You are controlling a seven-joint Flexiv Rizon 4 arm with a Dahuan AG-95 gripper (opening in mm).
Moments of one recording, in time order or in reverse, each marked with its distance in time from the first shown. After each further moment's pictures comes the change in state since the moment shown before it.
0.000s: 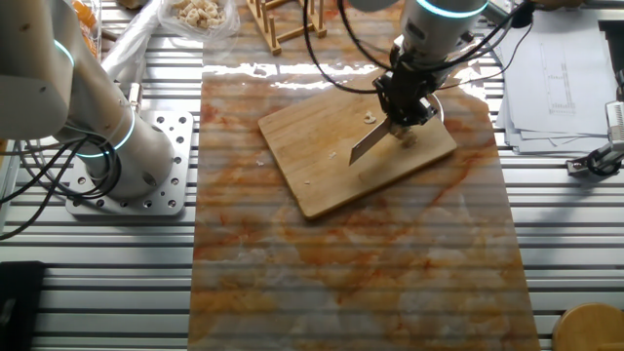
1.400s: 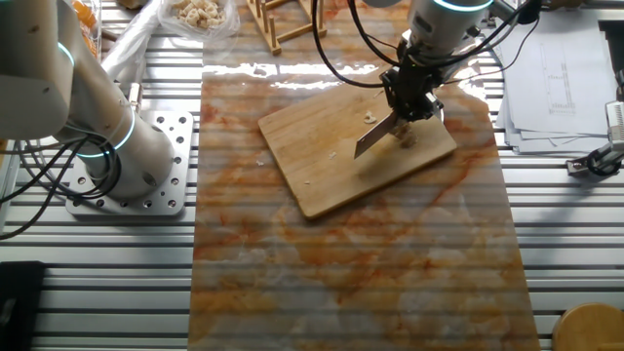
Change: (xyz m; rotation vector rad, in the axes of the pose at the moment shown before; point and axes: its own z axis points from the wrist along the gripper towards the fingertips) arm -0.017 0.002 0.007 0.014 -0.004 0.037
